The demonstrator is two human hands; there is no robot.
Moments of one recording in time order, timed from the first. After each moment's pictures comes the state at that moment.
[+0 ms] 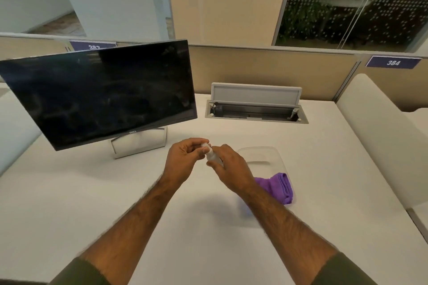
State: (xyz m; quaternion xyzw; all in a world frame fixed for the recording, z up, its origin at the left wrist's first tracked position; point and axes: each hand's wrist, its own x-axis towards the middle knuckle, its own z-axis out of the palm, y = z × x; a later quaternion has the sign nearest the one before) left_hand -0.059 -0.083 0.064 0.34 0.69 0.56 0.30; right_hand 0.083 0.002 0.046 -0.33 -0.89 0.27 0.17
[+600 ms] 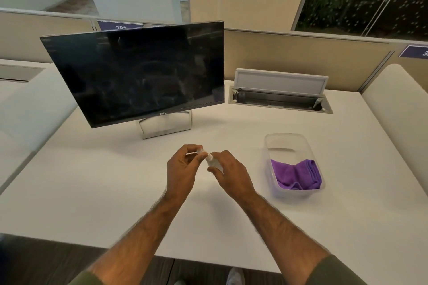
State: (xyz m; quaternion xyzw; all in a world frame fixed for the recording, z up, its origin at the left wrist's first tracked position) left_hand -0.092 -0.187 0.016 0.30 0.72 0.60 0.18; right_hand 0.034 -0.093 0.012 -0.34 -0.88 0.30 0.15
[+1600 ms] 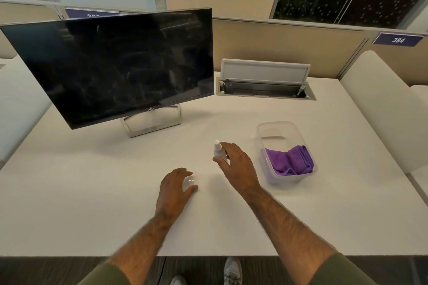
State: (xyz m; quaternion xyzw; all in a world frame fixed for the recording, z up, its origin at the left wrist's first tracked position) left_hand -0.120 -0.231 -0.095 0.46 0.82 0.29 0.20; right_hand 0.044 -0.095 0.003 -0.41 -0.83 0.30 0.23
